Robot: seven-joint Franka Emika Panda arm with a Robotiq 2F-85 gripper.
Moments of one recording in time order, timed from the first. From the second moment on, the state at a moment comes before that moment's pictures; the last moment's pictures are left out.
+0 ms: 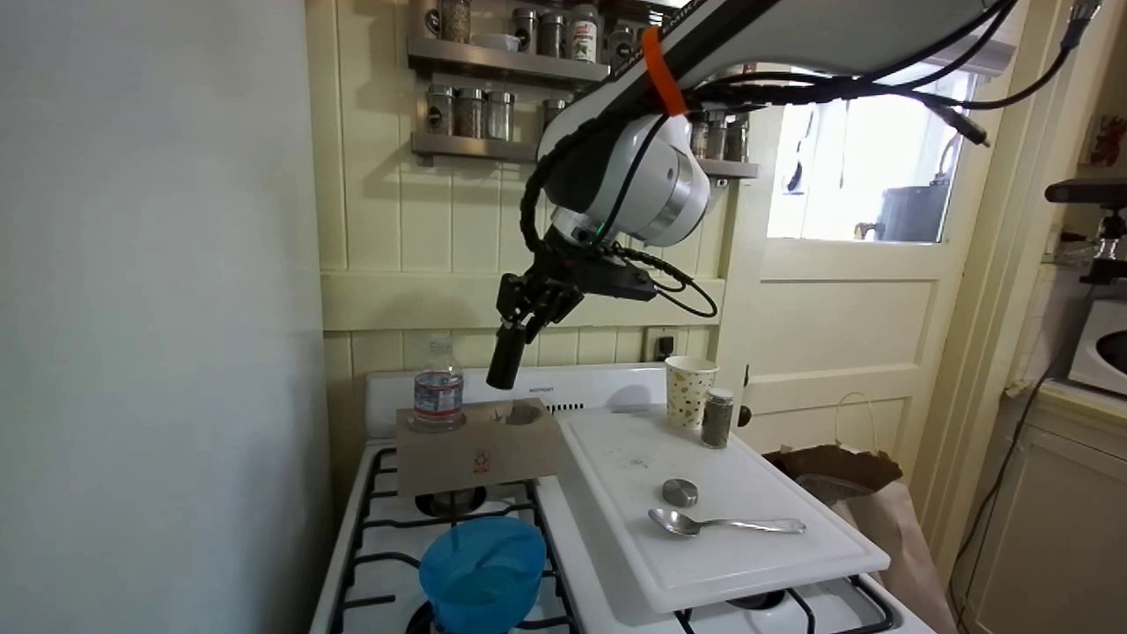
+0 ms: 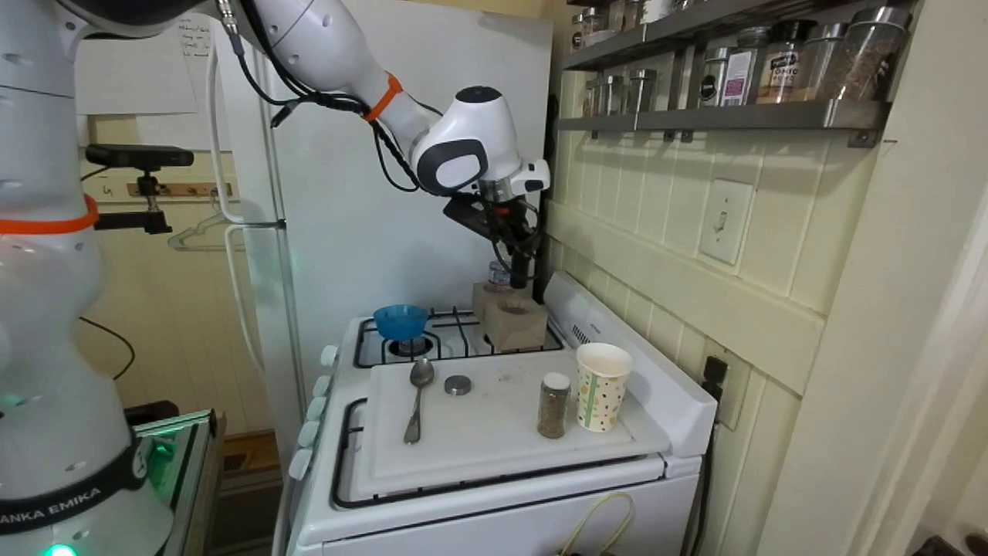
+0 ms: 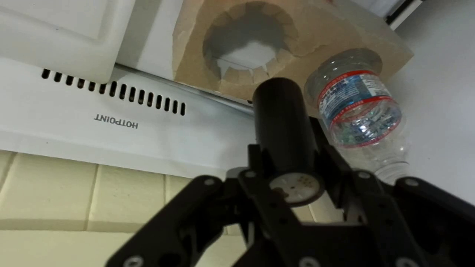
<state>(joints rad) -0.01 0.17 0.25 -2.07 0.37 2.72 -0.36</state>
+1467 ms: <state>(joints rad) 0.00 0.19 0.25 -2.24 0.35 2.97 -0.43</state>
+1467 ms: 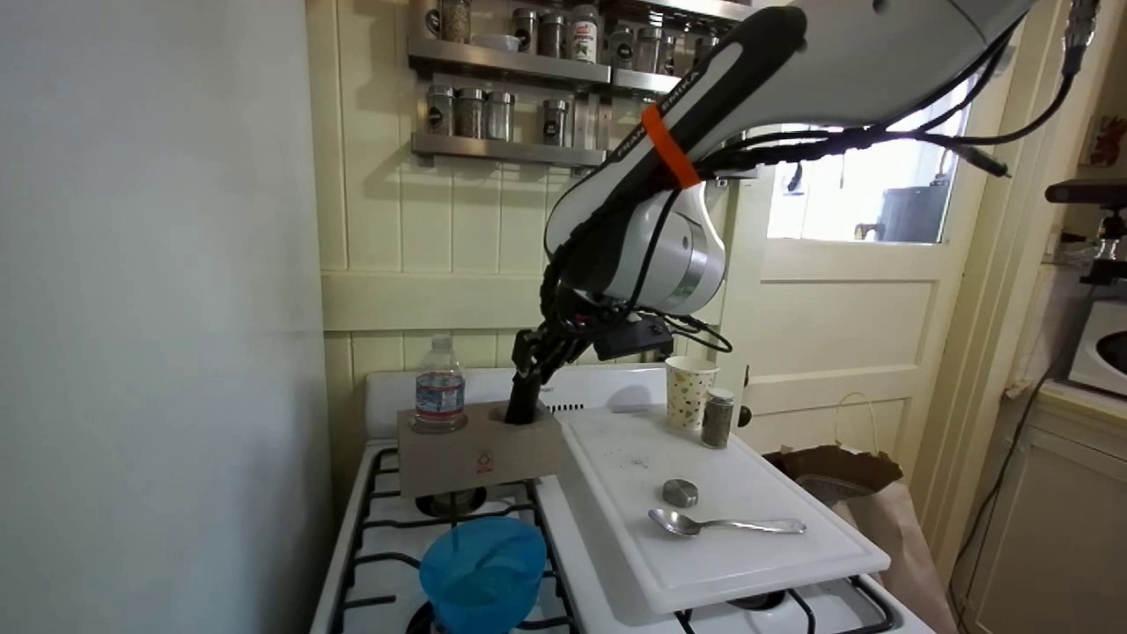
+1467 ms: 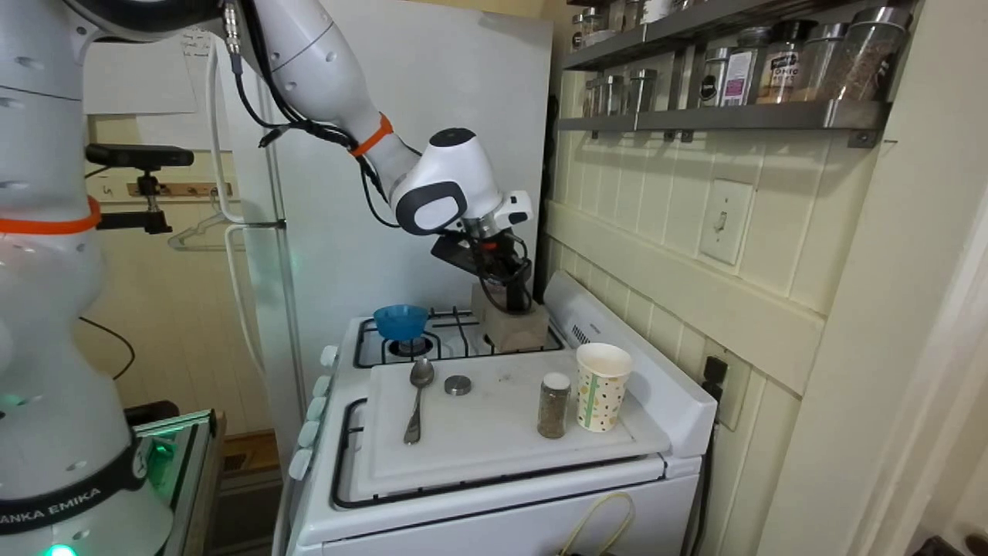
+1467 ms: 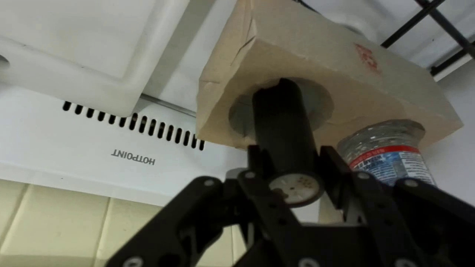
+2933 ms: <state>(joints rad) 0.01 0.30 0.23 -2.06 0.19 2.84 -0.40</state>
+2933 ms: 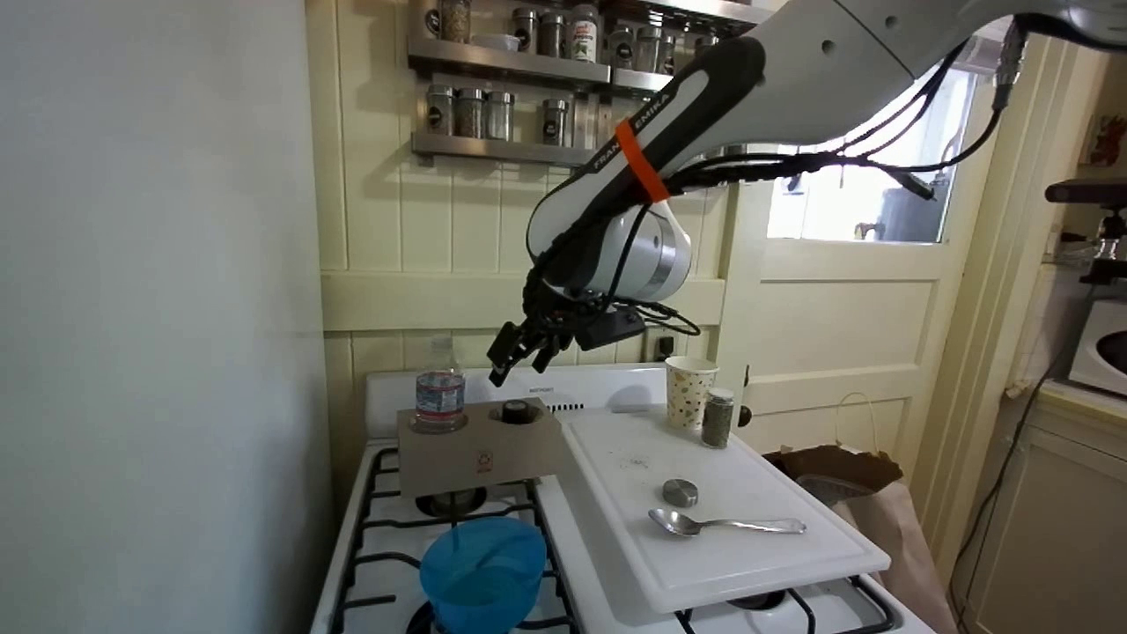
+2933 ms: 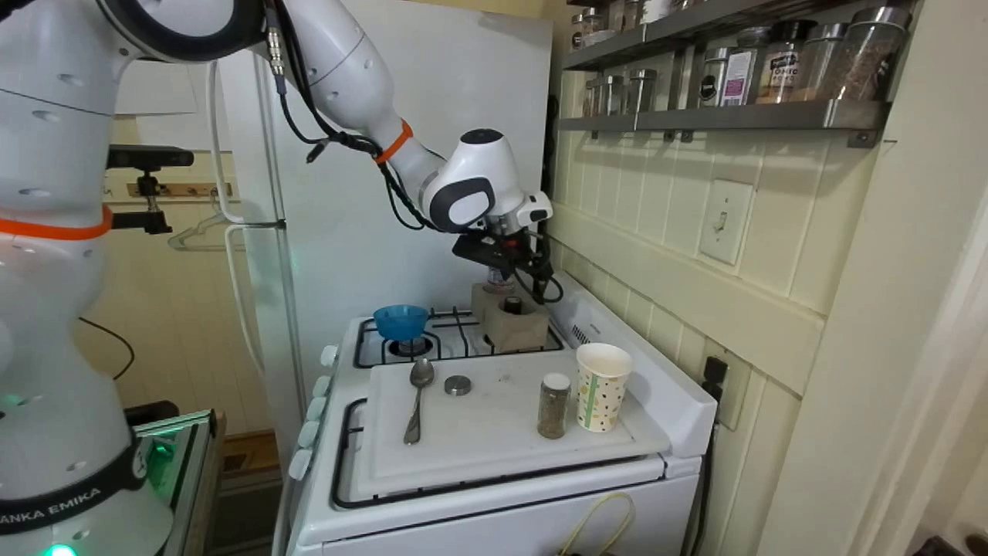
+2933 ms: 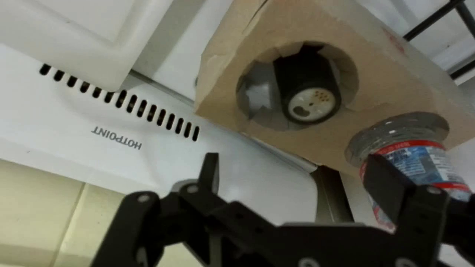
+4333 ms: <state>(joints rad) -0.03 0.00 -0.18 -2.24 -0.70 2.85 0.64</state>
